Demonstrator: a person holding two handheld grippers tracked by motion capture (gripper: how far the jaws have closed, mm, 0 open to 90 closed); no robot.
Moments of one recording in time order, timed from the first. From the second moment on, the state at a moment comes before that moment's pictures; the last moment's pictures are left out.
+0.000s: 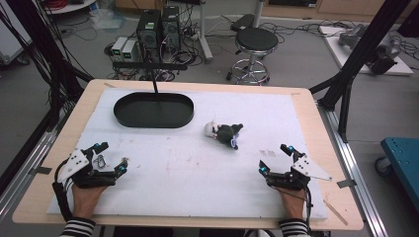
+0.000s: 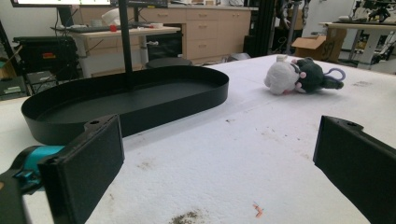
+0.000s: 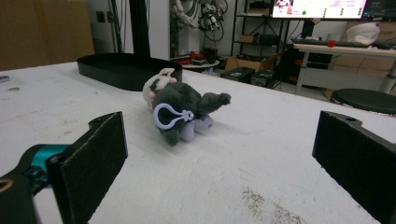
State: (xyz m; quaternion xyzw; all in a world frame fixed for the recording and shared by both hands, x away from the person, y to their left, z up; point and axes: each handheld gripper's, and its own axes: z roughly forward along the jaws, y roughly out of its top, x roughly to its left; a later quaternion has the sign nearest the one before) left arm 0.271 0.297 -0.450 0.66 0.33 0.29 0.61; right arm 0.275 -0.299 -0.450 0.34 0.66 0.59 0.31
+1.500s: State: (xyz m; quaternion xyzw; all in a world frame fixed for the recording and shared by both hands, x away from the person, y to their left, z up) left arm 0.271 0.299 -0.451 0.66 0.33 0.29 0.62; right arm 0.377 -0.251 -0.333 0.22 0.85 0.44 0.19
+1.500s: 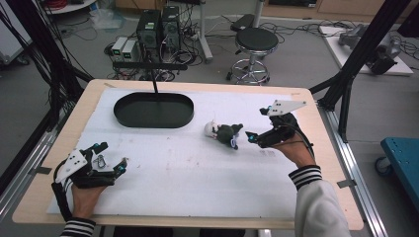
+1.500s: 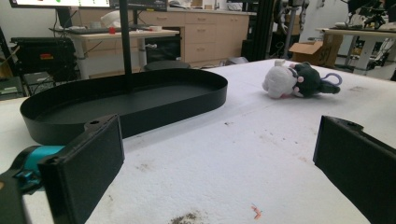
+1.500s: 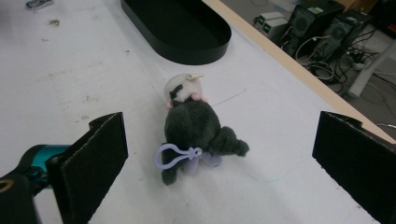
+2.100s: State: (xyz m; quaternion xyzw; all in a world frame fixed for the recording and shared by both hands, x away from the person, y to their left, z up) left arm 0.270 0.299 -0.451 0.65 0.33 0.29 0.62; right arm 0.415 -0.205 -0.334 0.19 0.89 0.38 0.16
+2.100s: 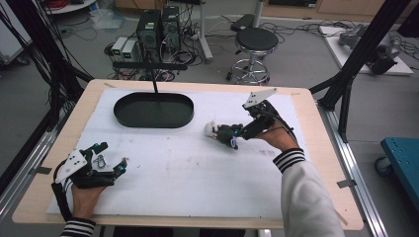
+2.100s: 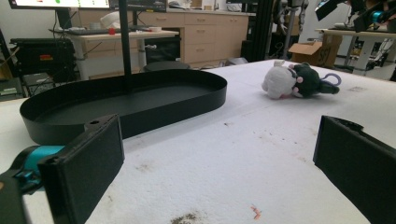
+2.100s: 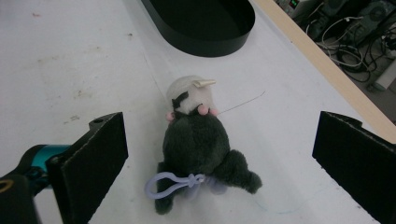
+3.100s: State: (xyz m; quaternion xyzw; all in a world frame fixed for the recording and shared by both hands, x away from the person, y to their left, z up) left arm 0.270 0.300 -0.451 0.65 0.33 0.29 0.62; right arm 0.450 -0.167 -0.385 0.19 0.93 0.29 0.11
